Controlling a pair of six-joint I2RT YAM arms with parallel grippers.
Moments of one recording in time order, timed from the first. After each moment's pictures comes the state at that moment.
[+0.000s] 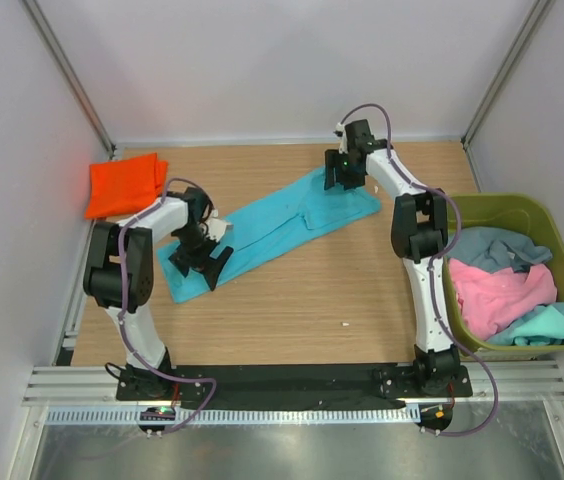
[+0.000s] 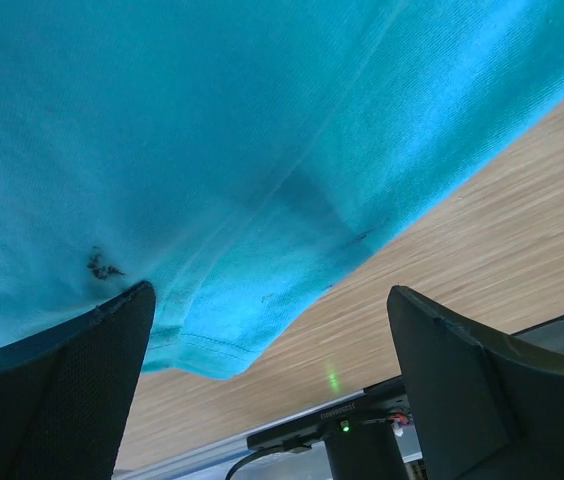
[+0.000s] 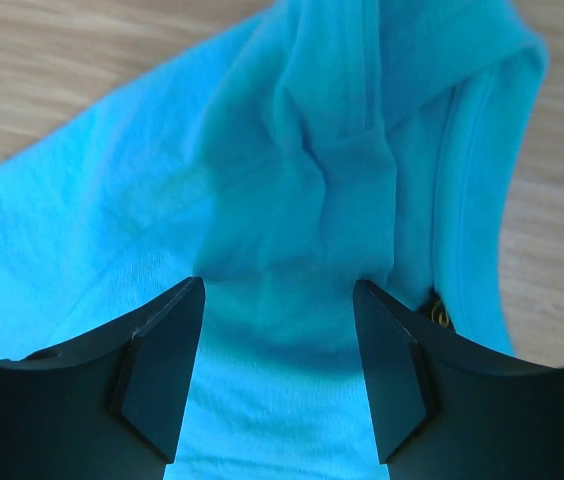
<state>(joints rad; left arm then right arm) -0.20 1.86 1.22 -1.00 0.18 0.34 0.23 2.46 2.17 -0.70 -0.16 0.15</state>
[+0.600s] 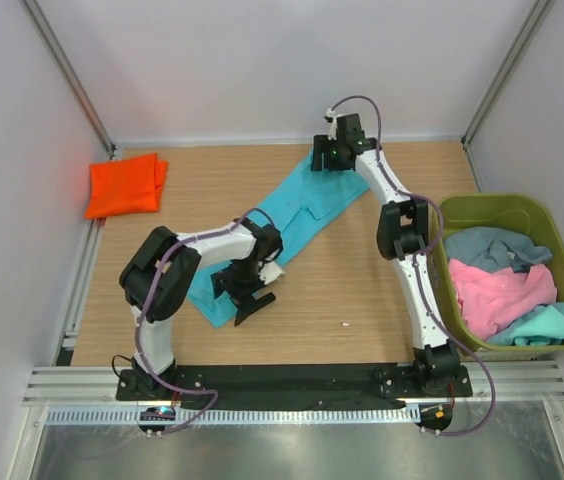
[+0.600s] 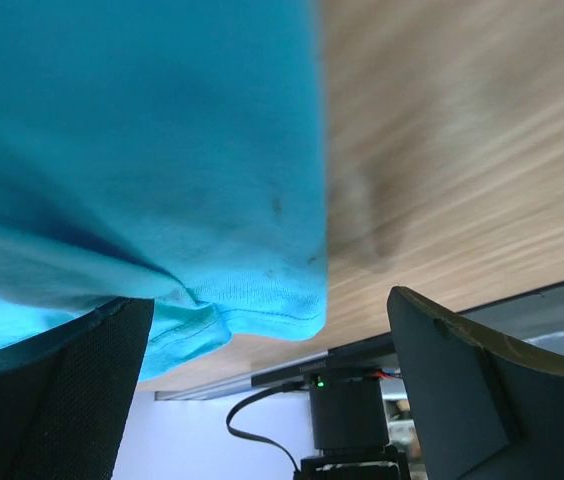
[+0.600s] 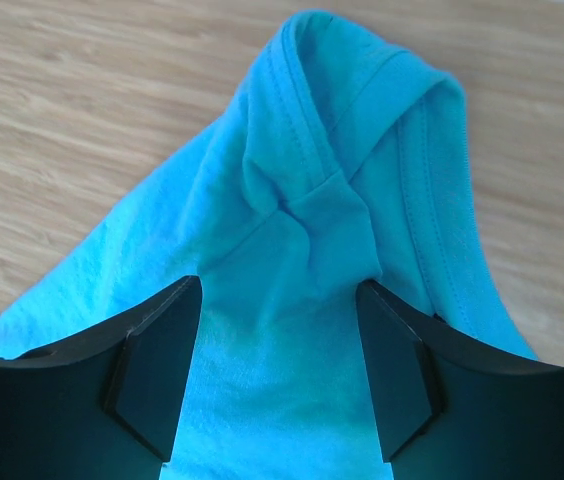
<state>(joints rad) -0.66 1.90 1.19 -1.07 0.02 0.23 0.25 2.72 2.56 -0.63 -0.20 0.15</state>
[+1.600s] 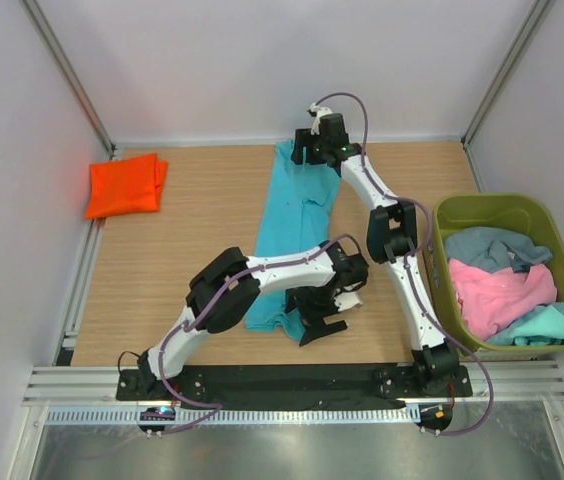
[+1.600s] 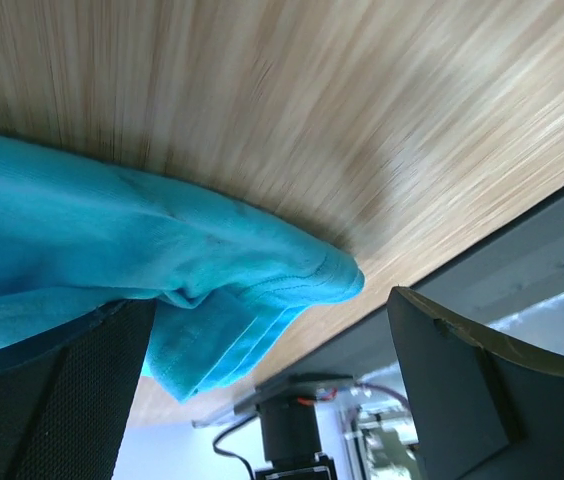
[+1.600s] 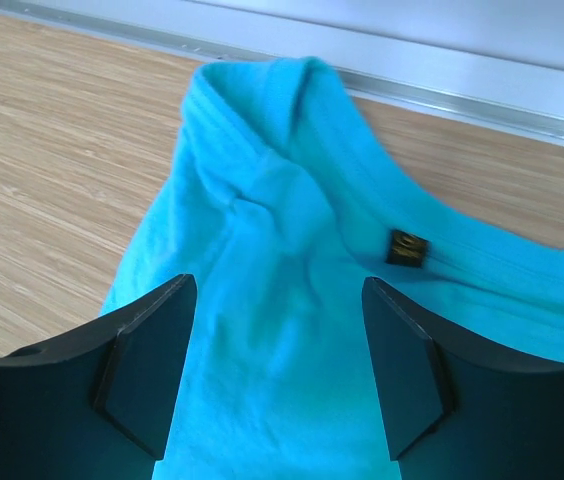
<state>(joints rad) -1.12 2.25 1.76 -1.27 0.14 0.10 0.33 2.81 2.66 -0.38 -0.20 0.20</state>
